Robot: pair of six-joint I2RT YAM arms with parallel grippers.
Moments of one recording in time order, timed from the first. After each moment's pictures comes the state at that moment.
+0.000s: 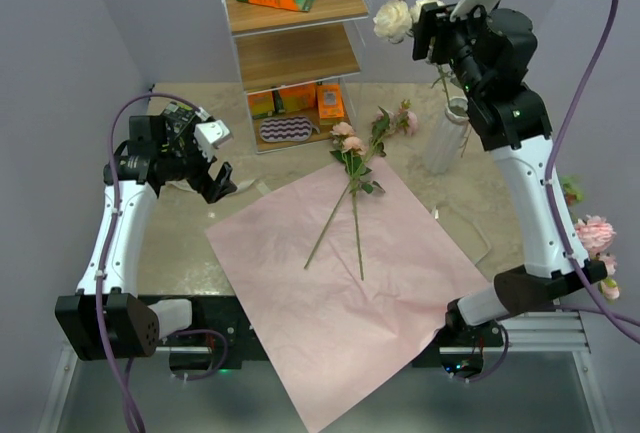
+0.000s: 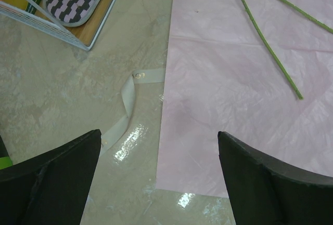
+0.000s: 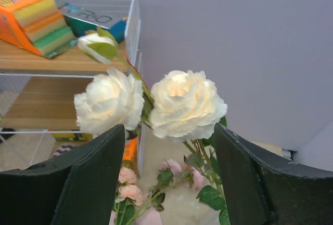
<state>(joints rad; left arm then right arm) 0.07 1.21 1.18 -0.84 0.71 0.72 0.33 1.46 1.97 -0.44 0.12 -0.06</state>
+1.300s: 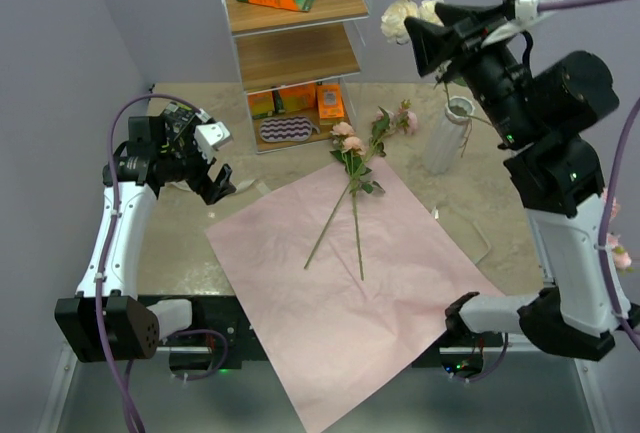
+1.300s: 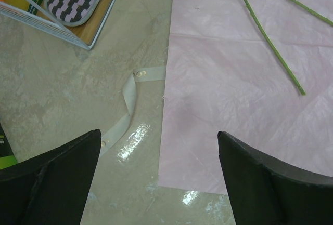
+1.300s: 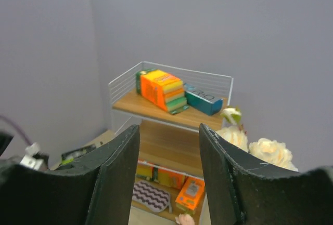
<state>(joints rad) 0.07 1.20 1.18 -0.85 0.70 0.75 0.58 1.34 2.11 -0.39 0.10 -0.05</state>
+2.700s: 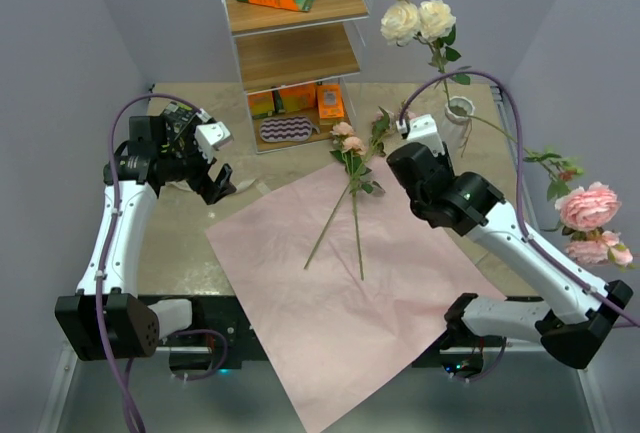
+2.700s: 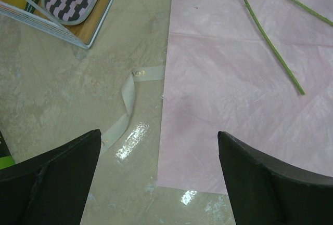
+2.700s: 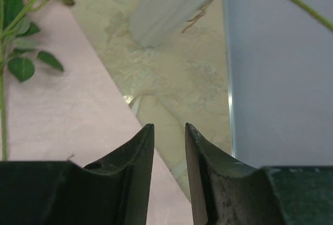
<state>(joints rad) 0.07 1.21 1.18 -0.85 0.71 0.75 0.77 1.15 1.27 -0.98 0.85 0.18</state>
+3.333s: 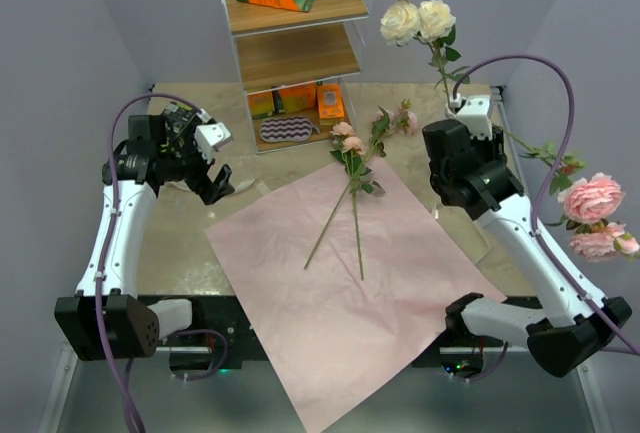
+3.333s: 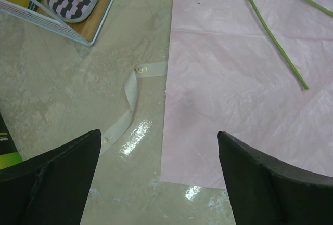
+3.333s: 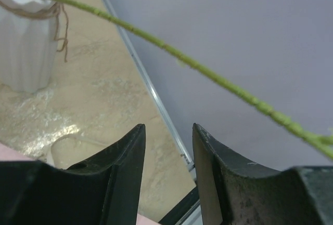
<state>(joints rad) 0.07 1.21 1.20 -0.88 0.69 0.77 0.50 1.15 1.29 -0.91 1.17 0.16</state>
